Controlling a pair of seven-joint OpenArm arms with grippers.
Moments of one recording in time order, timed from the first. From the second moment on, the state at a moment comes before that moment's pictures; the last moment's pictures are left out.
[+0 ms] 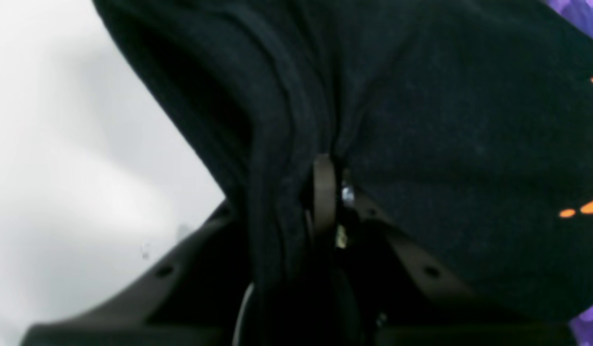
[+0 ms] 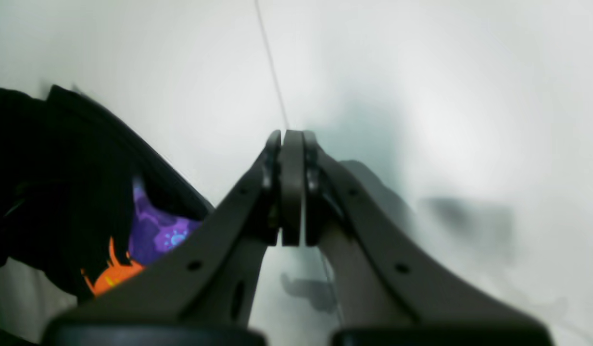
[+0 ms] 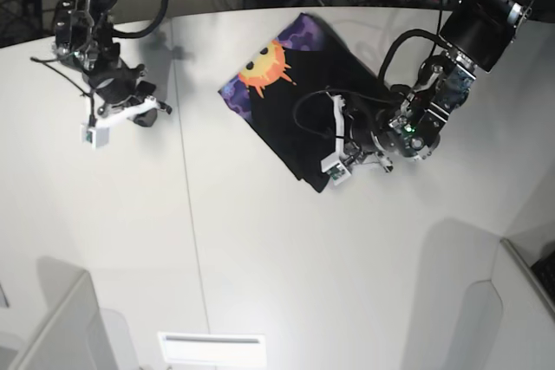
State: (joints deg) left arm -13.7 -29.8 38.7 84.9 -33.6 -19.5 49.9; right arm -18.1 10.2 9.9 108.1 36.6 -8.9 -52.5
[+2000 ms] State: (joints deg) left arm -23.7 -21.6 59.2 80.1 -3.6 -37.3 35.2; right arm -27.3 1.6 17.2 108.1 36.6 -8.9 -44.2
